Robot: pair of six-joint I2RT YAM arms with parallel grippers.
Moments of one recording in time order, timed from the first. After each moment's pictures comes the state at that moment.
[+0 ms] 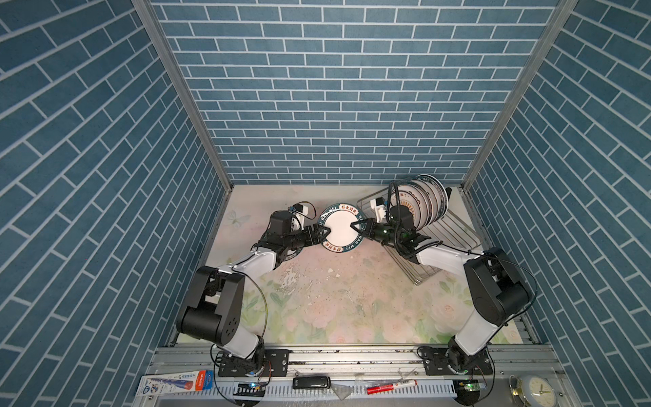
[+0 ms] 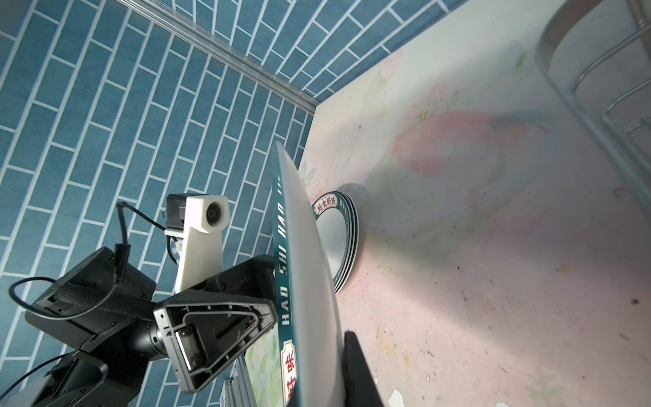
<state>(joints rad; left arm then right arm) -0.26 1.54 0.81 0.21 0.61 -0.59 0.57 1.72 0.98 0.40 -0.55 0.87</state>
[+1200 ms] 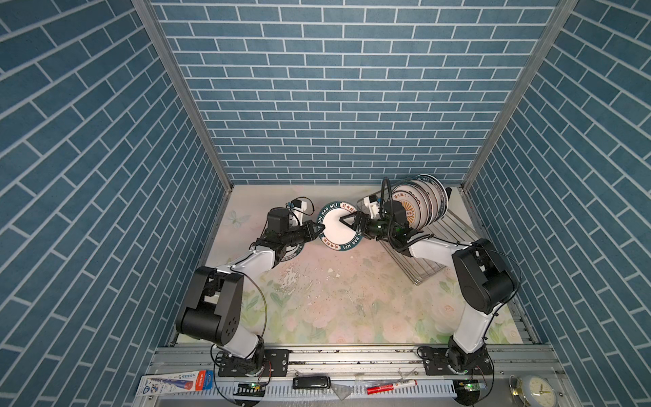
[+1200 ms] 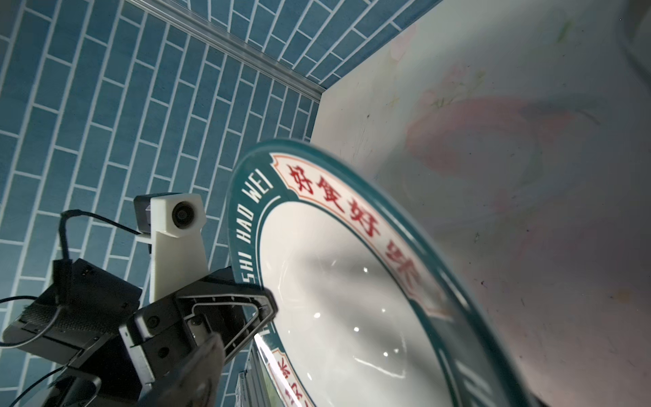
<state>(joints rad) -0.24 1.53 0.82 0.25 0.63 -0.62 0.57 1.81 1.12 0.30 -0.58 0.84</state>
